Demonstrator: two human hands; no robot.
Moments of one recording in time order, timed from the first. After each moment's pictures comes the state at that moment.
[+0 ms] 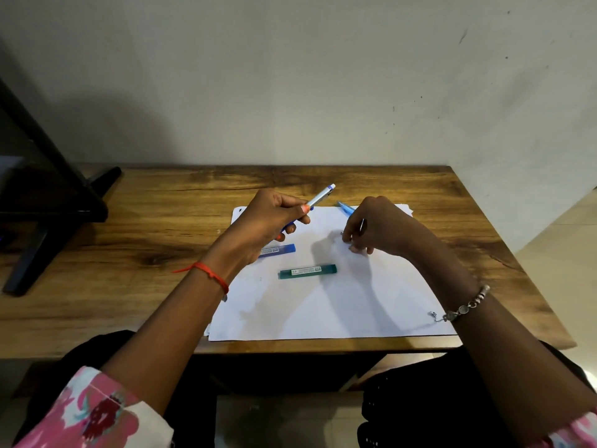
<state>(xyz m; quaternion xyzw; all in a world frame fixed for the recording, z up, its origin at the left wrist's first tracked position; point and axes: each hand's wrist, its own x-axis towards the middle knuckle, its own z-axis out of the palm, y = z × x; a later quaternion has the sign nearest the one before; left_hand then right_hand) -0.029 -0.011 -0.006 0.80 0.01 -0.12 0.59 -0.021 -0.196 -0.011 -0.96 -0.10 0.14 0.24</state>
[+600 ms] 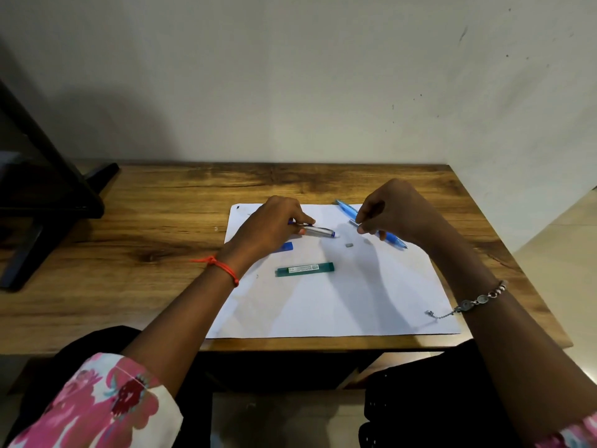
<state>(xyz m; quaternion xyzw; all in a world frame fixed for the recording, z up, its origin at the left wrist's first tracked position) -0.006 -0.011 -0.042 0.94 -0.20 -0.03 0.27 -0.016 -0.218 -0.004 -0.95 -0.07 0.08 0.30</state>
